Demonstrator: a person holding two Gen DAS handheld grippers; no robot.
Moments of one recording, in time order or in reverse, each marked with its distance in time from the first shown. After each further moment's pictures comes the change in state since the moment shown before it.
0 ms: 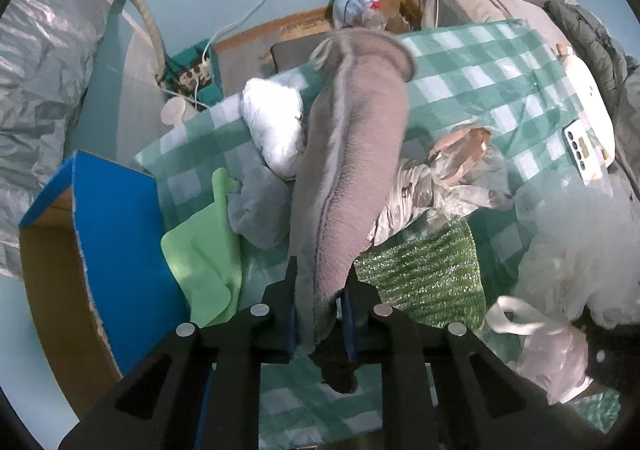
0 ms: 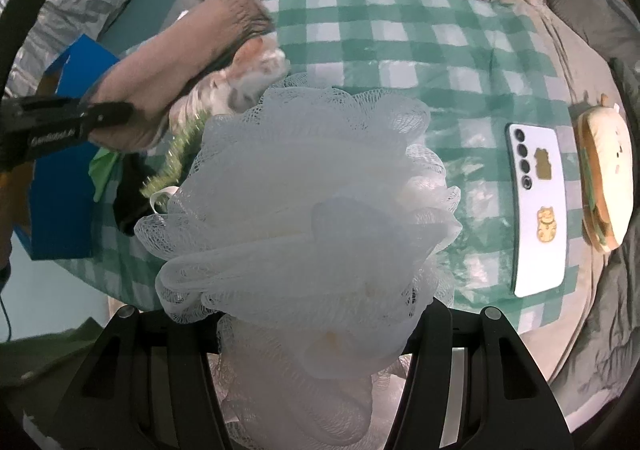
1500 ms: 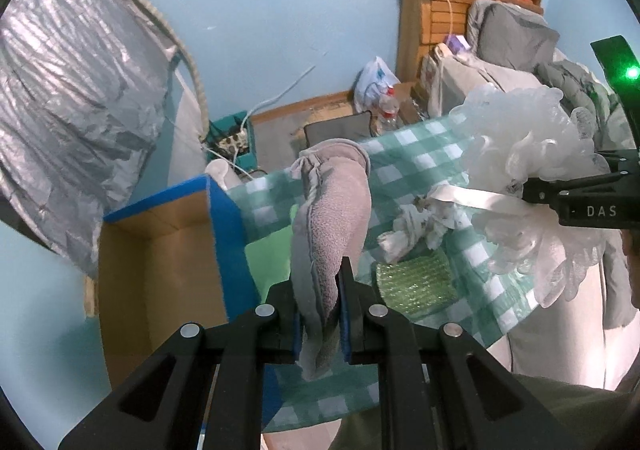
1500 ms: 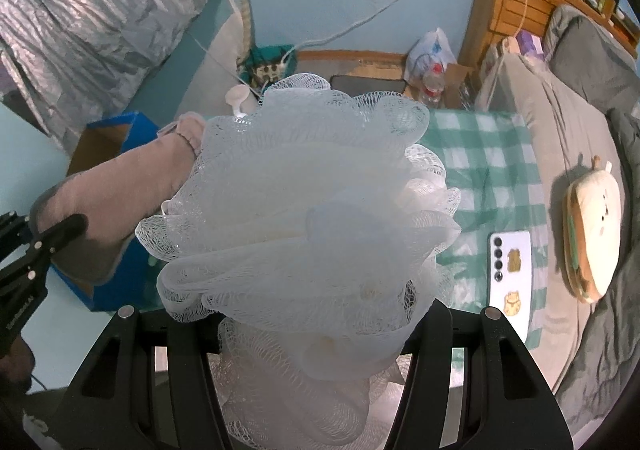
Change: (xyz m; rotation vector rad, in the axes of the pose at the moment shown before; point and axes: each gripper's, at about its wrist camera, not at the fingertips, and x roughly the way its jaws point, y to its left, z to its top) left arm -0.132 0.036 -0.063 -0.064 -0.303 0.049; right arm -0.081 0.053 0.054 -0.068 -0.186 0.010
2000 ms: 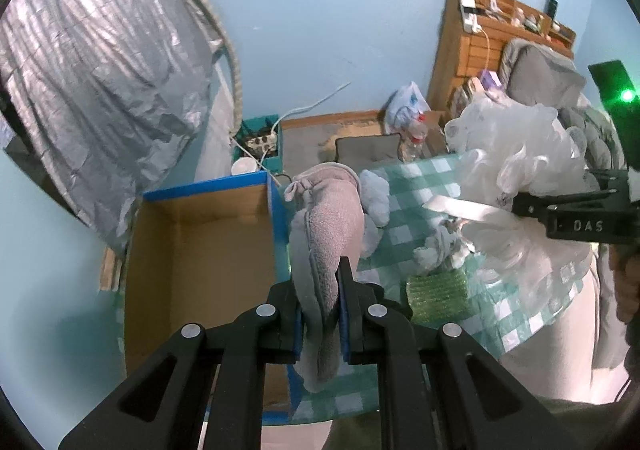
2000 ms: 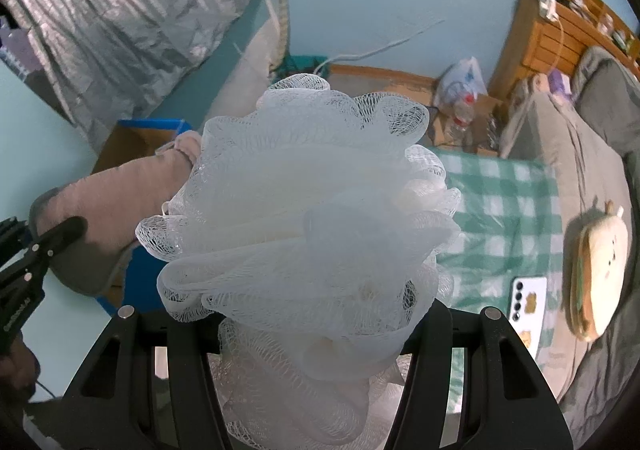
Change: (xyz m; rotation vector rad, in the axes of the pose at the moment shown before) left arm -0.029 0.051 -0.009 -0.152 -0.044 0.032; right arm 0.001 0.055 0.030 -0.104 -0.031 0.054
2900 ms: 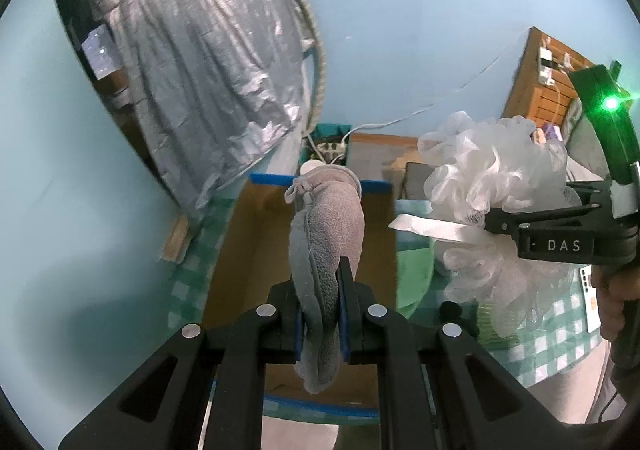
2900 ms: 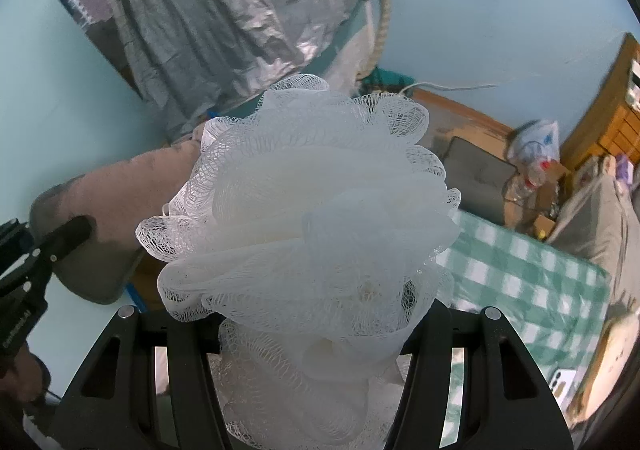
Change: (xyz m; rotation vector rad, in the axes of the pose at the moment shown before) left arm -0.022 0.109 -0.020 -0.209 -0.045 0.165; right arm 0.042 0.138 0.059 -0.237 0.009 0.151
